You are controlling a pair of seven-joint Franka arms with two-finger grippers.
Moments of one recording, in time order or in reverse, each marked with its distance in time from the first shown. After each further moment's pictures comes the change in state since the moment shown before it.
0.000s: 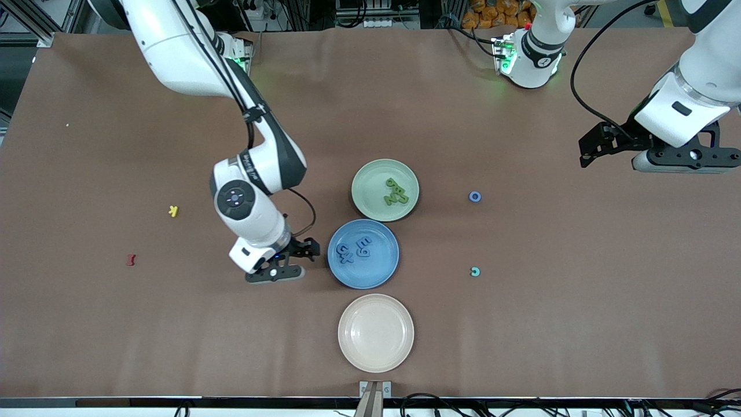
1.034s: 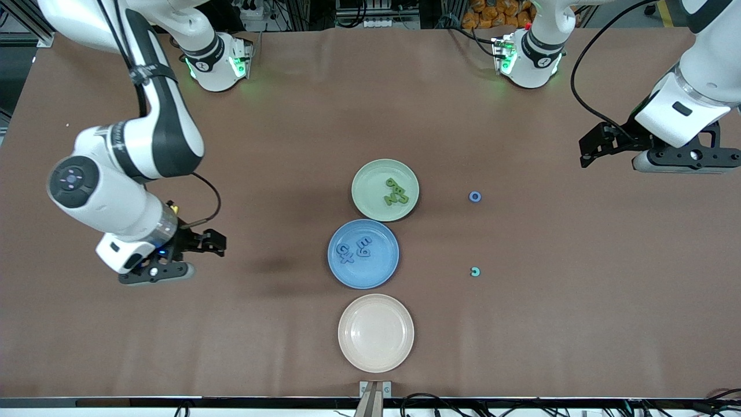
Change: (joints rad) left arm 0.000 0.000 0.001 0.000 0.000 0.000 0.000; right arm -0.189 -0.243 -0.042 -0.025 -0.010 -0.246 -0.225
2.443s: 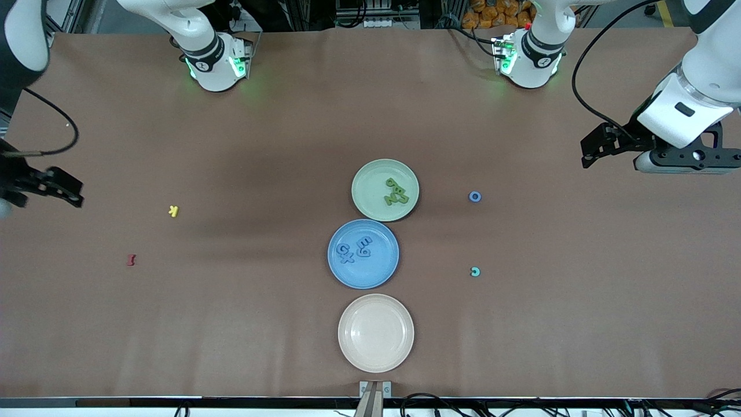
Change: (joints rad) left arm 0.003 0.001 0.001 0.002 0.000 0.000 0.000; right arm -0.158 -0.298 -0.070 0.028 -0.173 -0.306 -0.084
